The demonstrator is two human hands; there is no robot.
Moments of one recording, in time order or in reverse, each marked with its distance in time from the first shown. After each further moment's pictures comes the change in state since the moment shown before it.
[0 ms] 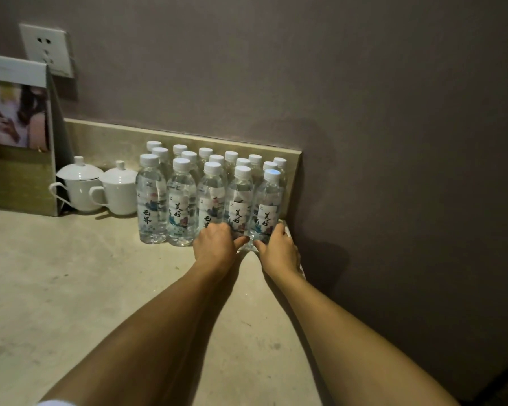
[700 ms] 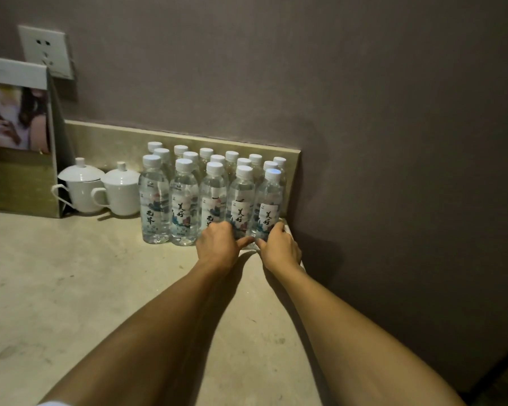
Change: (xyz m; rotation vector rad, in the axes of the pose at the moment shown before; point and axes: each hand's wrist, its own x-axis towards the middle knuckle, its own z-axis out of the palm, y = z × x) left_hand 0.000 -0.006 0.000 -0.146 -0.039 -0.004; right_hand 0.000 -0.011 -0.004 -0.084 -0.042 0.032
